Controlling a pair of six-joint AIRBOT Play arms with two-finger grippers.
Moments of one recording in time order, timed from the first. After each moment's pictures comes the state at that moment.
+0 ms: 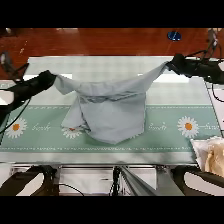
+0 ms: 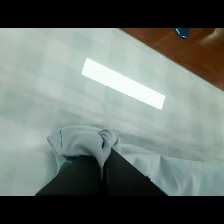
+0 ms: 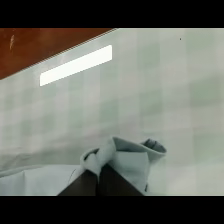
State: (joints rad) left arm -0.01 -1.02 0.73 0.75 -0.36 -1.35; right arm -0.12 -1.32 1.14 -0.71 0.75 1.28
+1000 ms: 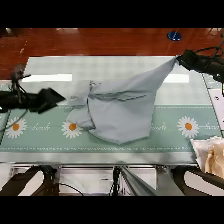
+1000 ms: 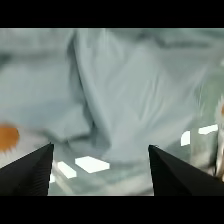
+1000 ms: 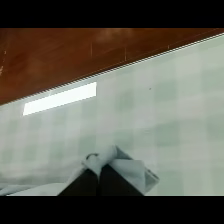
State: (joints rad) left arm 0.16 -0.91 0.79 0.82 -1.29 -1.43; right arm -0.19 -1.26 1.14 -0.71 0.68 1.16
